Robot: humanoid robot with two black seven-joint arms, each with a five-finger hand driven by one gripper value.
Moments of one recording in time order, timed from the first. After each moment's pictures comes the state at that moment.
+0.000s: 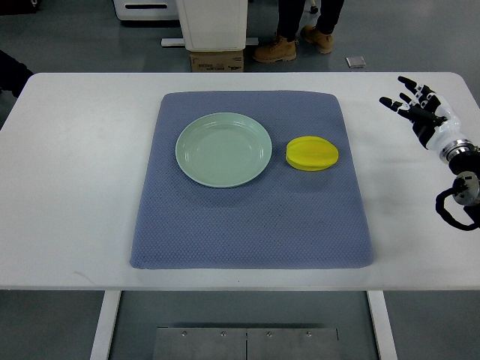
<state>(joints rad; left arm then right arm) -0.03 0.00 -0.10 -0.14 0.20 -0.03 0.00 0.85 -0.35 0.46 0.57 -0.03 0.10 0.35</state>
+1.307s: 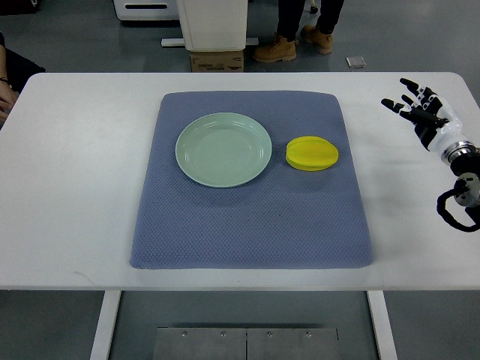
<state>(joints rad) -0.03 0.00 -0.10 -0.14 0.21 -0.03 0.00 0.84 -0.35 0.46 0.56 -0.03 0.10 0.35</state>
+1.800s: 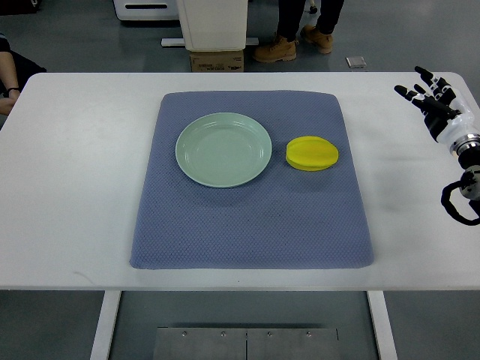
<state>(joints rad) -0.03 0.00 -0.10 -0.14 0.21 -0.03 0.00 0.84 -0.35 0.56 0.56 -0.03 0.09 0.35</state>
